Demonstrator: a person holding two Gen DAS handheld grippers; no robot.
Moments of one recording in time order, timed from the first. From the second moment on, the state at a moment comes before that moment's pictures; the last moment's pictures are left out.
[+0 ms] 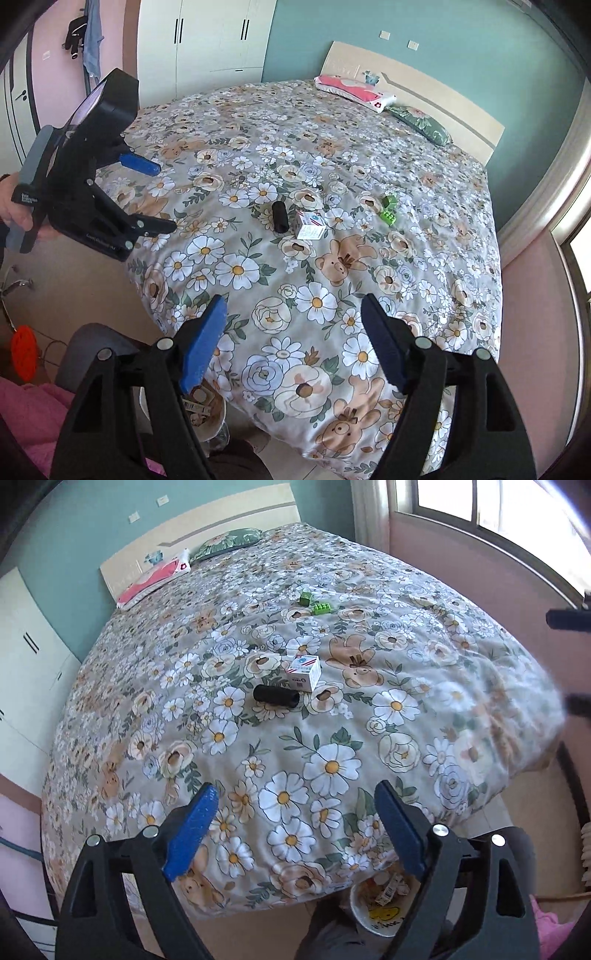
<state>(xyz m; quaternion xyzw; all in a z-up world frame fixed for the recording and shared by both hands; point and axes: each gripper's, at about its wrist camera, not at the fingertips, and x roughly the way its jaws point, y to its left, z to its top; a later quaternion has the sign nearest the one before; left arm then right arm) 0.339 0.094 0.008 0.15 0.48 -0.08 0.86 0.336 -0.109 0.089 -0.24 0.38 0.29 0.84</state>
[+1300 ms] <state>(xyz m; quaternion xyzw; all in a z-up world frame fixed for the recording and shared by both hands) 0.560 0.083 -0.180 0.42 0.40 -0.38 0.71 0.640 0.023 -0.150 -0.24 0.51 0.33 0.75</state>
